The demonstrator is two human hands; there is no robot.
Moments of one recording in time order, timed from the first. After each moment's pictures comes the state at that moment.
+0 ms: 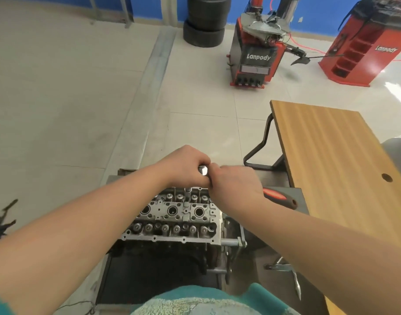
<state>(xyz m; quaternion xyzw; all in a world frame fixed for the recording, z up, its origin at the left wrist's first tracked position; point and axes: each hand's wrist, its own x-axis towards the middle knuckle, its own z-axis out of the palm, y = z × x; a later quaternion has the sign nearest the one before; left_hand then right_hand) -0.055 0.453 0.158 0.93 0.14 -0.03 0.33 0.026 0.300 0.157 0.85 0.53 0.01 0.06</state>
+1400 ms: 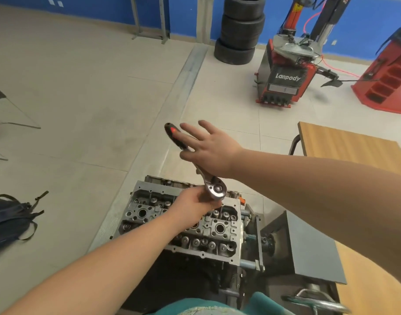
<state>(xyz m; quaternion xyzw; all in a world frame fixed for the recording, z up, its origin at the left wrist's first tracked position) -0.122 0.429 0.105 0.70 0.35 0.08 0.63 0.041 0.435 0.205 0.55 0.79 0.21 0.18</state>
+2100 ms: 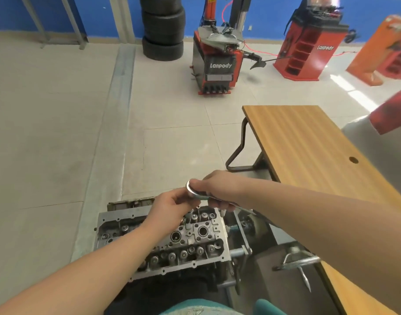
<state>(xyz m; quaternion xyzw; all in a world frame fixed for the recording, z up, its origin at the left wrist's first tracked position) -0.102 0.456 0.102 0.74 0.24 0.07 0.63 0.046 0.338 0.183 0.82 0.27 -0.46 -0.22</state>
